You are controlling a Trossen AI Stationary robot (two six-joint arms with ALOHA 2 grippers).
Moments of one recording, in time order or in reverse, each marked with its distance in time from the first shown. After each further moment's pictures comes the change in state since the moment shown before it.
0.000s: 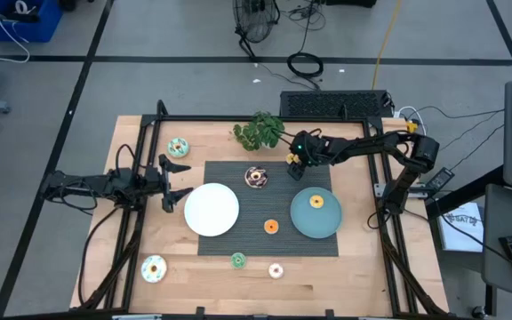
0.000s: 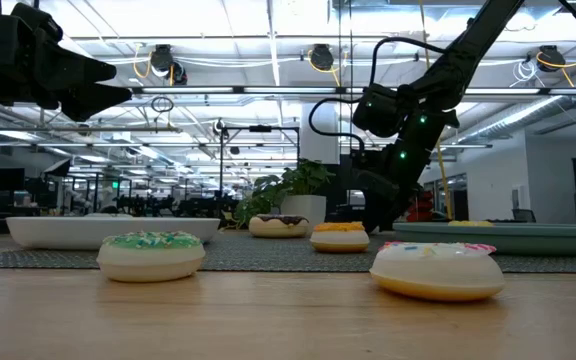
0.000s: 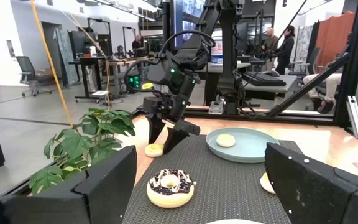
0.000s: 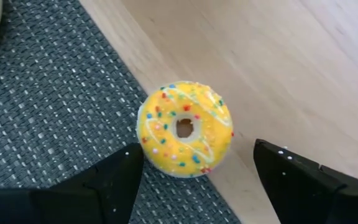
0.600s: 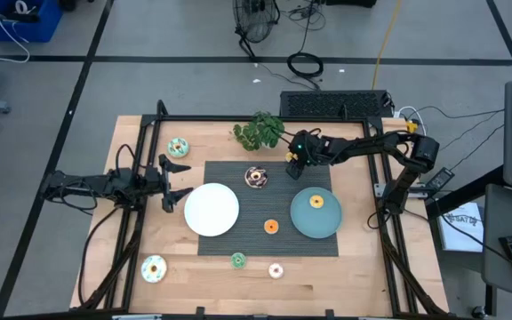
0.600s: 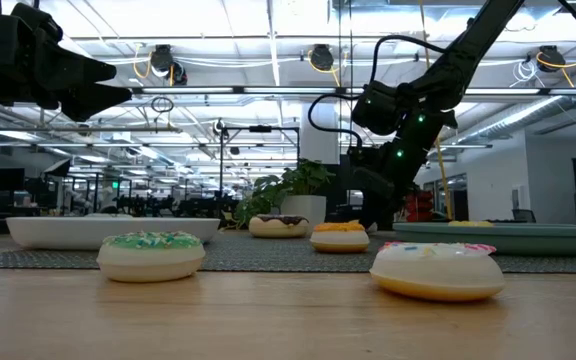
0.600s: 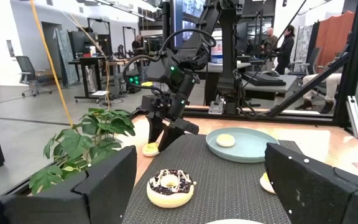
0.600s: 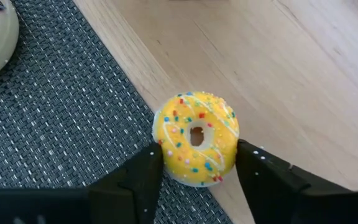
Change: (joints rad) left arm 0.000 0.000 0.000 0.000 0.000 0.000; right arm 0.003 0.000 -0.001 0.045 -0.003 -0.003
